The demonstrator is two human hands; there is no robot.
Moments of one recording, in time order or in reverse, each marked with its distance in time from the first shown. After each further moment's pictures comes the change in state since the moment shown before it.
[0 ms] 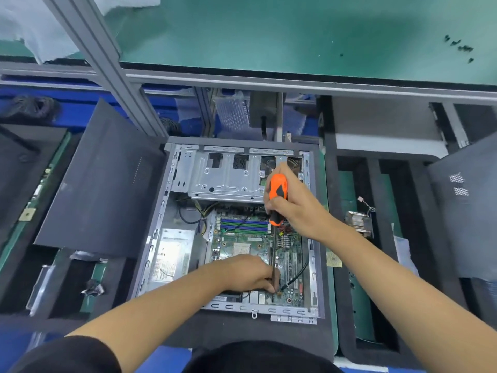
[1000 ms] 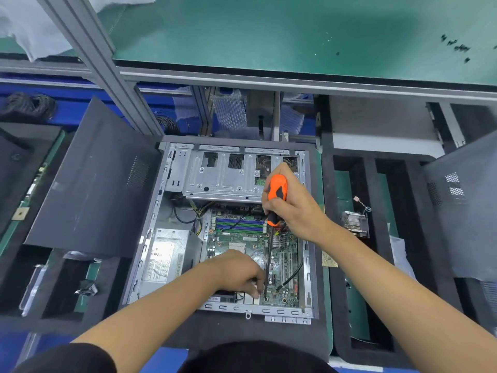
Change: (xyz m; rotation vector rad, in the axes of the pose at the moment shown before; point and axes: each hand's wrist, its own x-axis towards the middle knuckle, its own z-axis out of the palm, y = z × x) left_hand 0.002 -0.022 0.008 0.161 0.035 -0.033; right_hand -0.005 0.000 -0.003 -0.014 0.060 -0.030
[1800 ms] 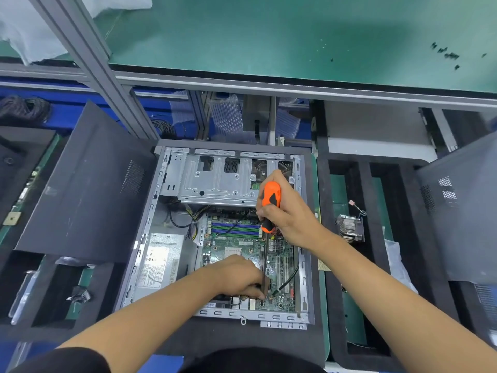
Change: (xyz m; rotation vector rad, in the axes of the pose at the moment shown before) left_hand 0.002 0.013 -0.008 0.055 0.047 0.074; right_hand -0.002 0.002 0.004 -0.013 0.018 0.033
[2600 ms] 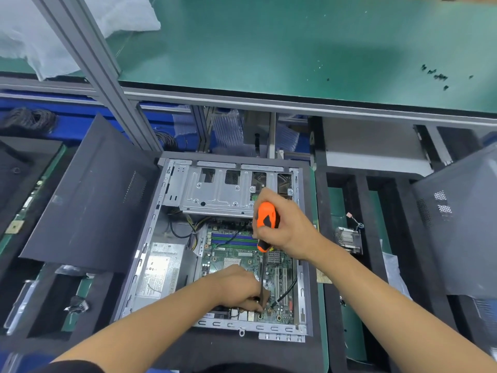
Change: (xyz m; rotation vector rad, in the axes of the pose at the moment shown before) left_hand 0.000 0.004 -0.005 0.151 -0.028 0.006; right_hand -0.007 -0.028 -0.001 -0.123 -0.096 -0.070
